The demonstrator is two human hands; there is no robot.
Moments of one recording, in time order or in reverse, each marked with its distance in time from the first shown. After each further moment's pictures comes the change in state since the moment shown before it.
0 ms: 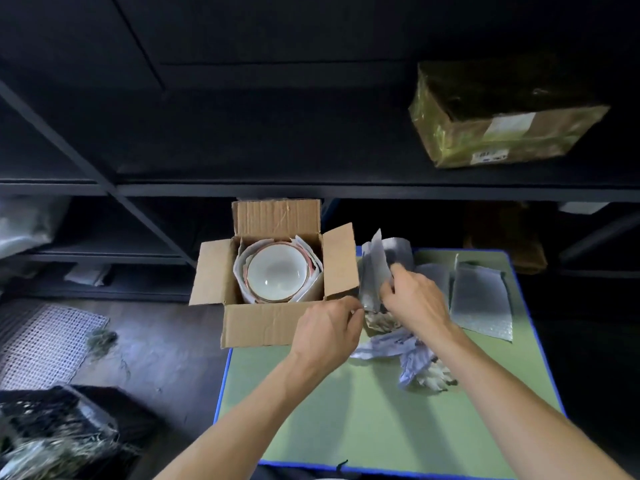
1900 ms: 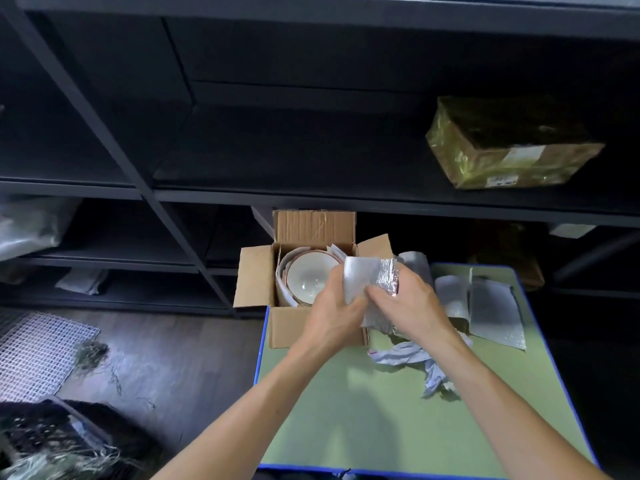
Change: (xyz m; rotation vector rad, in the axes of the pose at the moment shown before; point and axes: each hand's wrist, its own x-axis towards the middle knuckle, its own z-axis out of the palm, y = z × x) left_hand -0.011 -0.024 -0.083 -0.678 -0.030 -0.248; right_hand -0.044 -0.123 -0.052 0.446 -0.059 0.197
